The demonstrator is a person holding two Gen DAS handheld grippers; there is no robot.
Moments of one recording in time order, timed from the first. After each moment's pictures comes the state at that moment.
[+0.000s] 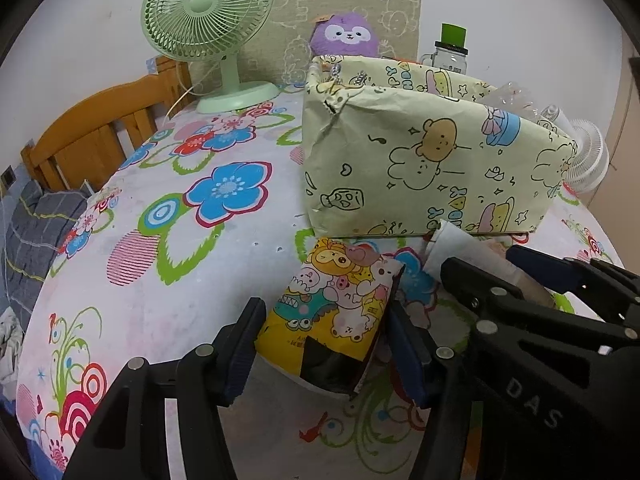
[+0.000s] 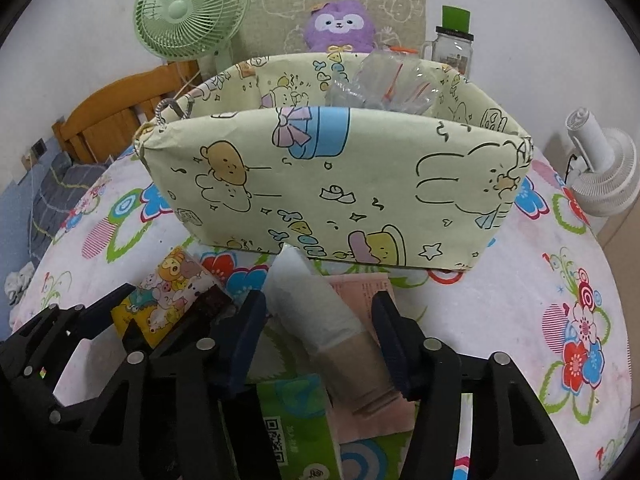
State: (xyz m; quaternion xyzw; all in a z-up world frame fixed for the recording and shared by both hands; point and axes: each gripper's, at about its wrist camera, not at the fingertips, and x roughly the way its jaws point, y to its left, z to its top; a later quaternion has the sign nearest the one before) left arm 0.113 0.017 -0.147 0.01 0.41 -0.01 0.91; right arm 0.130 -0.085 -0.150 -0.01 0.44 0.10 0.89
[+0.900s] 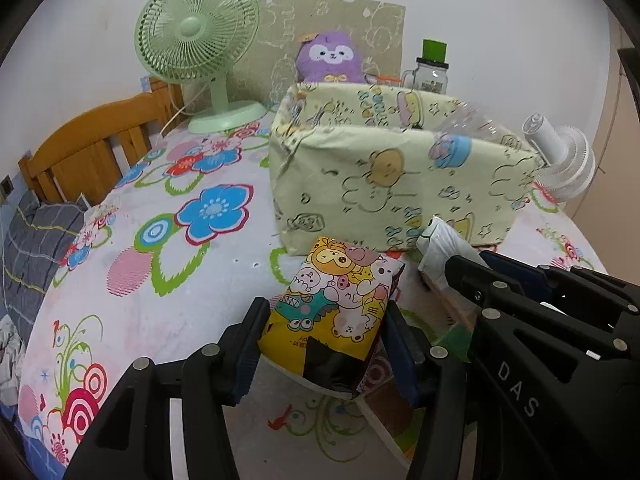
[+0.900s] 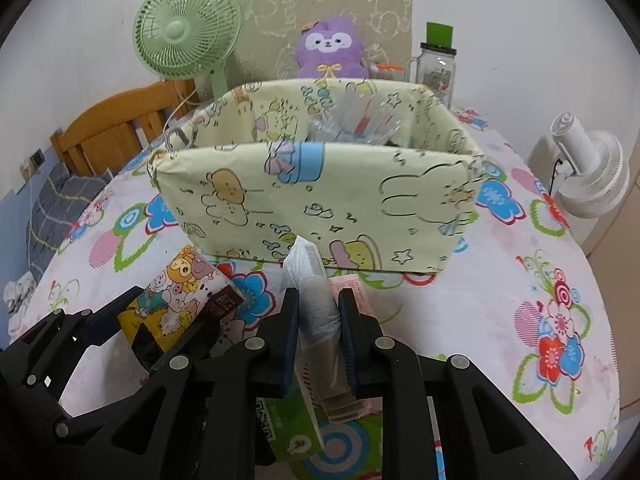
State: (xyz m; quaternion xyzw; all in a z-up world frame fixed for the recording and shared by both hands) left arm 0.099 -0.002 -0.126 0.01 0.39 -0.02 0.92; right arm 0.113 -0.097 -0.130 0.00 0.41 0.09 0.91
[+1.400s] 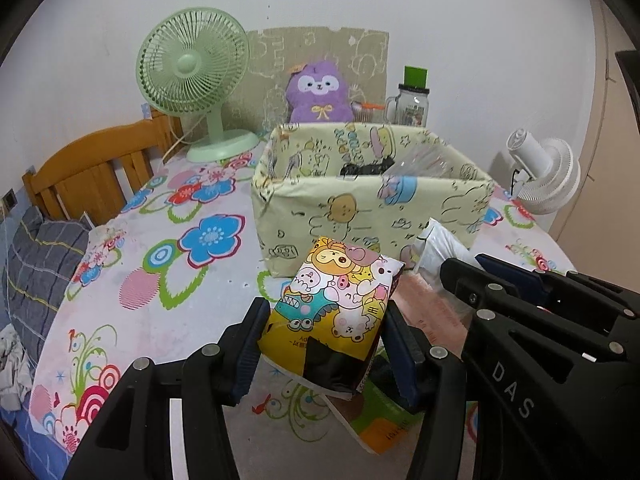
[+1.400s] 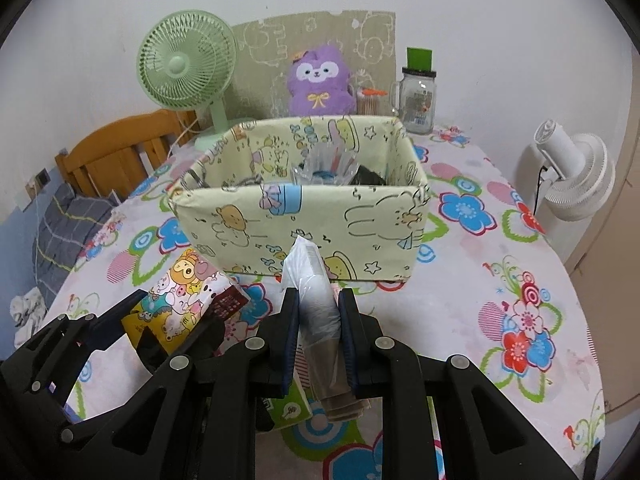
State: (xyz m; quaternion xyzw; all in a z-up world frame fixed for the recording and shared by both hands) left arm 0.077 -0.017 -0.095 0.01 0.35 -0.03 0.94; right arm 0.086 -0.116 -0.097 0.01 0.38 0.09 0.92
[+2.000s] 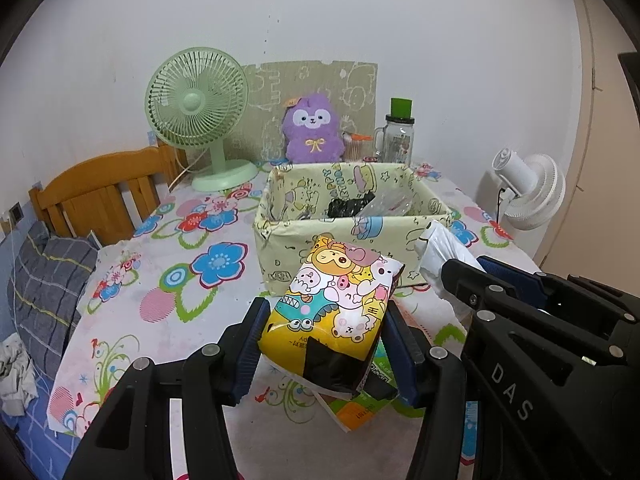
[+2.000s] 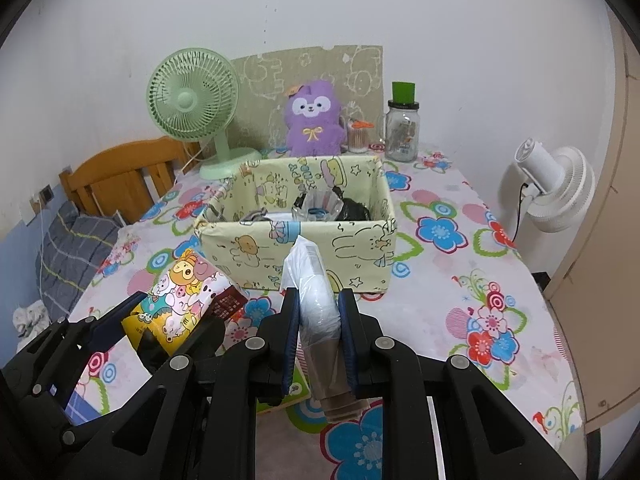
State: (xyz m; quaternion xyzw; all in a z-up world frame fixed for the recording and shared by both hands) left arm 0.045 -0.025 -0.059 0.02 0.31 -0.03 0.95; right arm 0.051 -0.126 -0.056 0.02 0.35 0.08 0.93
